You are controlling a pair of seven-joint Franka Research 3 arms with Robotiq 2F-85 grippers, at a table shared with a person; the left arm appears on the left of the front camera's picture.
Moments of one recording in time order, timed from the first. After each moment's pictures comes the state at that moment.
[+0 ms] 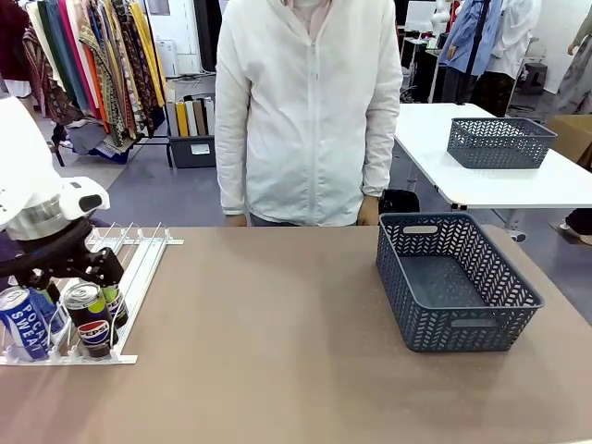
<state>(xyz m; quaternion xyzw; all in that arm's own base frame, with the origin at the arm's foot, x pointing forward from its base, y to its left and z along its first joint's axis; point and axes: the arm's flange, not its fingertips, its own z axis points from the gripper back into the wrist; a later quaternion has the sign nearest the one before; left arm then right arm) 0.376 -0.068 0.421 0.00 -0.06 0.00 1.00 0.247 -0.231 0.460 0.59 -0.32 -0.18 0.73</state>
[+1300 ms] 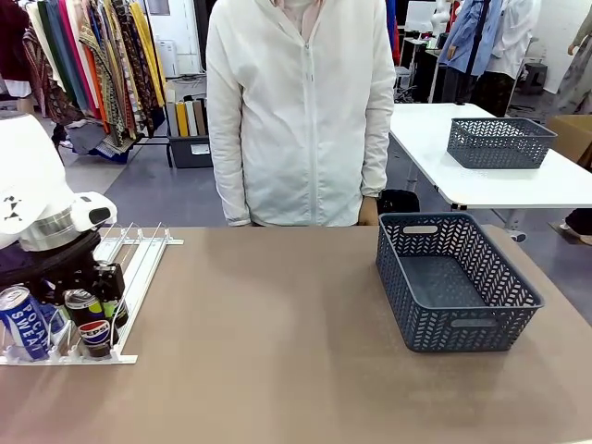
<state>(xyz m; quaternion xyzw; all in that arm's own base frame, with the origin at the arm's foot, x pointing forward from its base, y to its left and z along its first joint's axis) 0.382 -0.070 0.397 -0.01 -0.03 0.01 1.00 0.247 -0.231 0.460 0.59 -0.32 -0.18 0.73</state>
